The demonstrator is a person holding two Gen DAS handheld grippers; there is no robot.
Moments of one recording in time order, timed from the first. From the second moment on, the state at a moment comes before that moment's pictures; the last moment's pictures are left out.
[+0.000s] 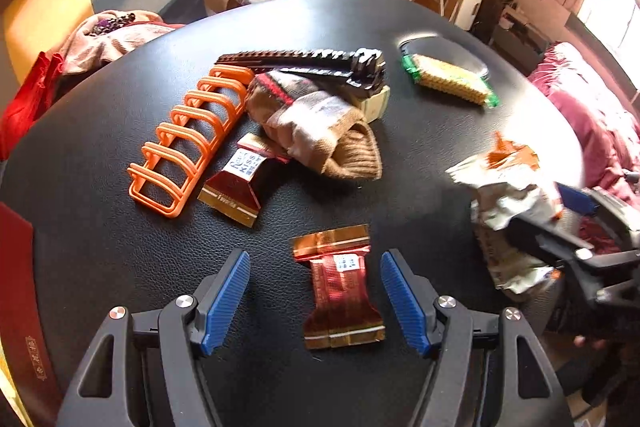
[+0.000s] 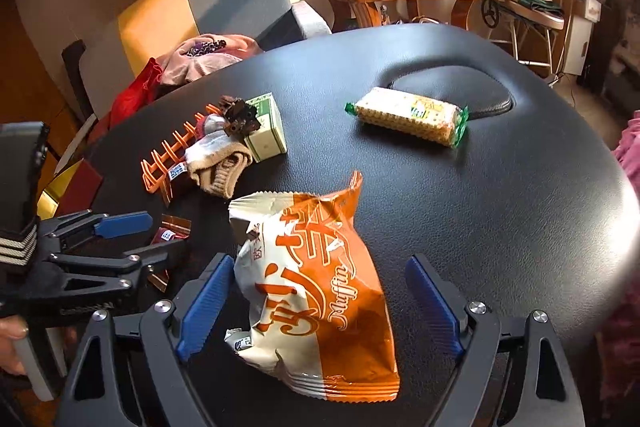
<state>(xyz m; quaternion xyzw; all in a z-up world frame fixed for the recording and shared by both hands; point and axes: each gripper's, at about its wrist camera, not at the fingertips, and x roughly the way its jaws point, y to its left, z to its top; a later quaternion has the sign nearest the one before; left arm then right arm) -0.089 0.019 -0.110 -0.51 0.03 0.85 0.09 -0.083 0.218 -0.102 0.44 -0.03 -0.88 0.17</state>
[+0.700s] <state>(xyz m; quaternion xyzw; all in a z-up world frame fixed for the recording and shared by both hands) -0.081 0.009 -0.116 -0.50 0.02 0.86 0.06 -0.107 0.206 -0.111 0.47 -0.01 -0.86 0.19</state>
